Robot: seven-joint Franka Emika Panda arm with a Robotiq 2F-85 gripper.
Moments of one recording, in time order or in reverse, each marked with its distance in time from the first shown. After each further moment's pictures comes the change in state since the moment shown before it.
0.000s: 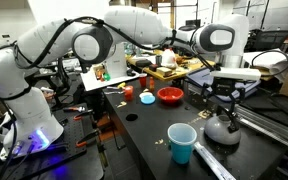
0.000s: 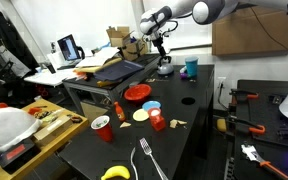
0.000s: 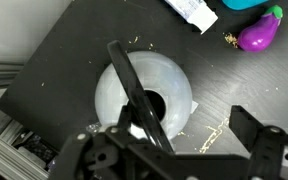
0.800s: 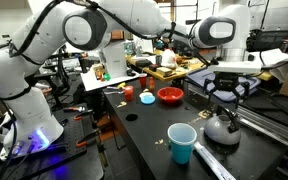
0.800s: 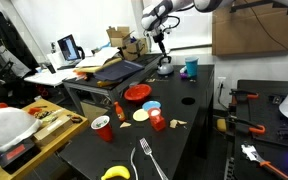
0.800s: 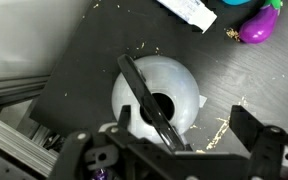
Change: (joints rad) arm -0.001 -0.134 -0.010 -0.187 0.005 0.107 0.111
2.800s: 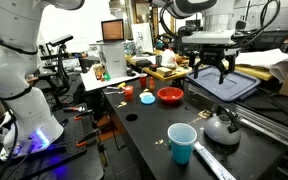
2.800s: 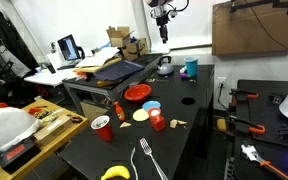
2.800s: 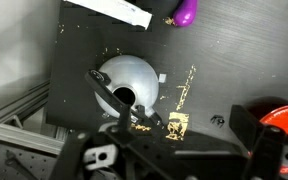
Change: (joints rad) arm 0.037 -0.473 -0.044 -0.559 0.160 0.143 0.197
